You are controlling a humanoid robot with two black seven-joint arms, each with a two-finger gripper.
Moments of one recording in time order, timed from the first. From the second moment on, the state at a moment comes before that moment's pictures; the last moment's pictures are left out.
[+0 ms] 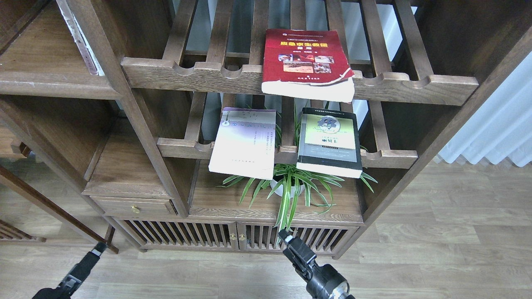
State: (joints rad) left arm 0.25 0.45 -1.03 -1.05 -0.01 -0.49 -0.20; right arm -0.10 0.02 0.88 0.99 0.11 0.58 0.01
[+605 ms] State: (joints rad) left arm 0.22 0.46 -1.08 -0.99 -0.01 -0.49 -0.20; right arm -0.08 0.02 0.96 1.08 0.20 0.58 0.02
